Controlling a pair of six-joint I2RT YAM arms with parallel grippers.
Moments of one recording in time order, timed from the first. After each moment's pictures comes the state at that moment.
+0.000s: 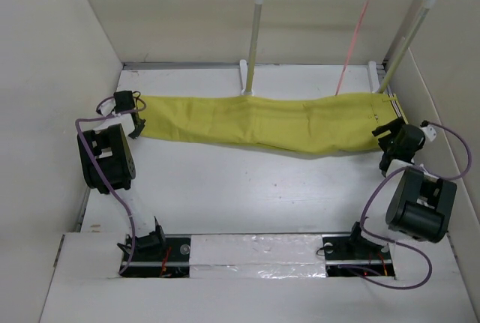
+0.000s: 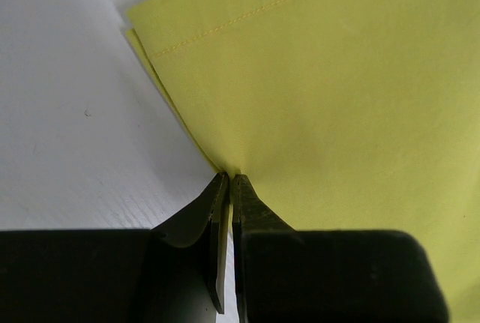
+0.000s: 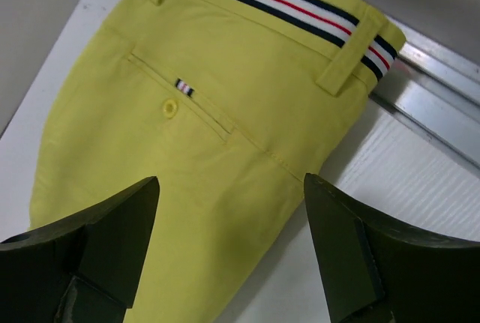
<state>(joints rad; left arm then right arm) 0.24 1.87 1.16 -0.26 -0.29 -0.80 -0.45 1.38 0.53 0.46 0.06 0.60</state>
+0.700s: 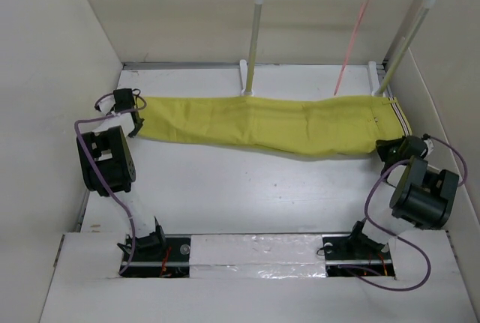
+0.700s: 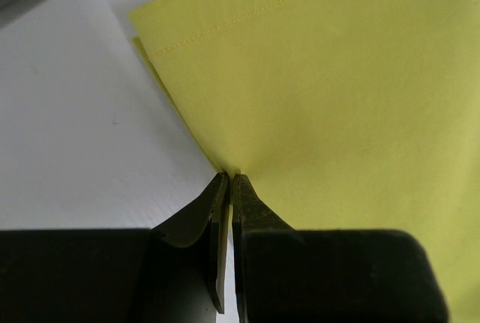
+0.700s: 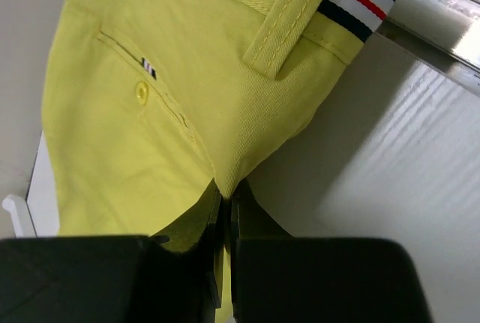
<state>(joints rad) 0.23 1.86 1.17 -0.27 -0.33 -0.74 -0.56 1.59 0.47 0.67 -0.18 0.79</state>
